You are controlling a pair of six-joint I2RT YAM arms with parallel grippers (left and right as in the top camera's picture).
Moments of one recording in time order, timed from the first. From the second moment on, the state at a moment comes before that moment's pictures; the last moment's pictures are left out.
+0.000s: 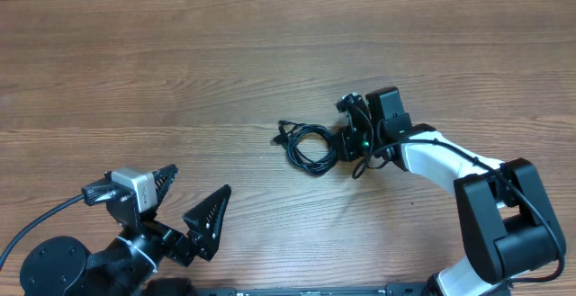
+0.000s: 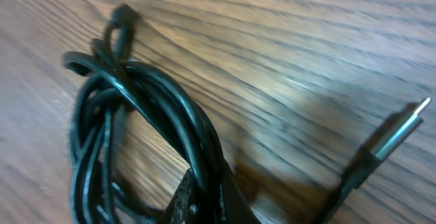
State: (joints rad) left arm 0.02 0.48 1.10 -0.92 0.57 -0.29; right arm 0.31 1.76 0.86 -0.14 -0.47 0.03
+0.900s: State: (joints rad) left arm 0.02 0.58 0.99 -1.00 0.57 -0.44; right arm 0.50 1.23 0.97 -0.39 -0.55 0.03
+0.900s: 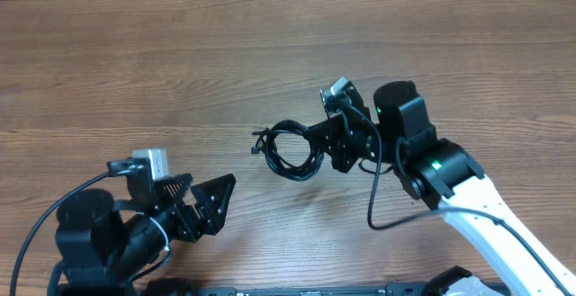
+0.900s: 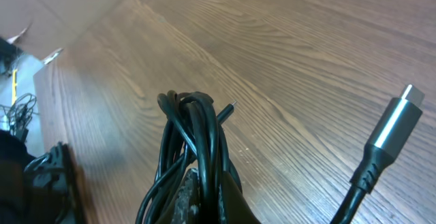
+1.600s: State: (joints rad) left arm 0.02 0.73 0.99 -1.04 0.81 0.11; right arm 0.62 1.19 1.09 -0.56 -0.60 0.03
